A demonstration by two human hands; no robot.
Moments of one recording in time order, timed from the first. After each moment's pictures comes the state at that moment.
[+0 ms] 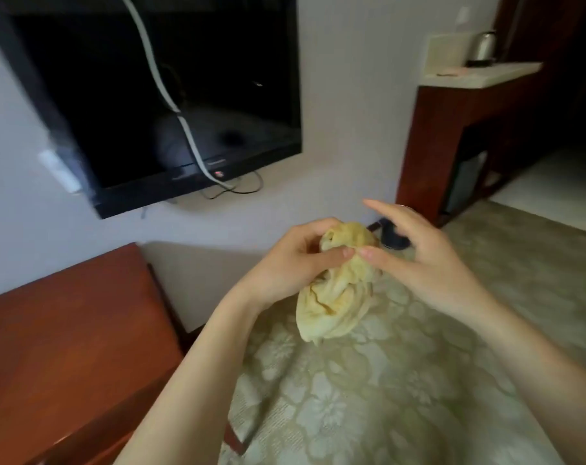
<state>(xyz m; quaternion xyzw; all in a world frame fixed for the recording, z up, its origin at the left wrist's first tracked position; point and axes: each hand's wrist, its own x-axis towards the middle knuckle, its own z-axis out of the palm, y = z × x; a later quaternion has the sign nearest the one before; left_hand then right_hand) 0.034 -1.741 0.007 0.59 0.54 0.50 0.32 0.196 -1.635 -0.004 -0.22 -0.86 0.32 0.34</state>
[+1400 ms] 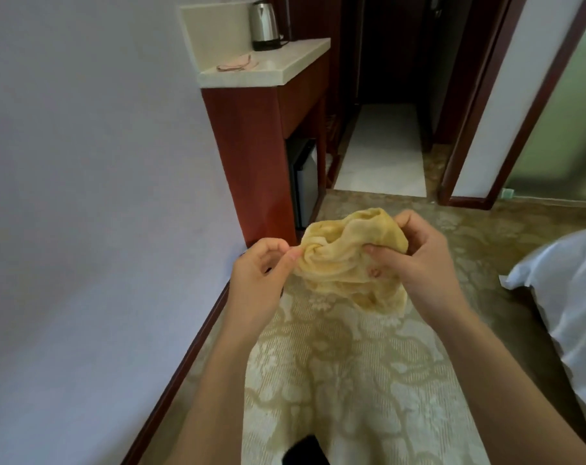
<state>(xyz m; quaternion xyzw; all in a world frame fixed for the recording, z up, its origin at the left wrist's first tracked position) 0.041 -0.918 -0.087 0.54 0.51 0.54 0.39 0.242 -0.910 -0.073 -0.43 -0.56 0.41 0.58</state>
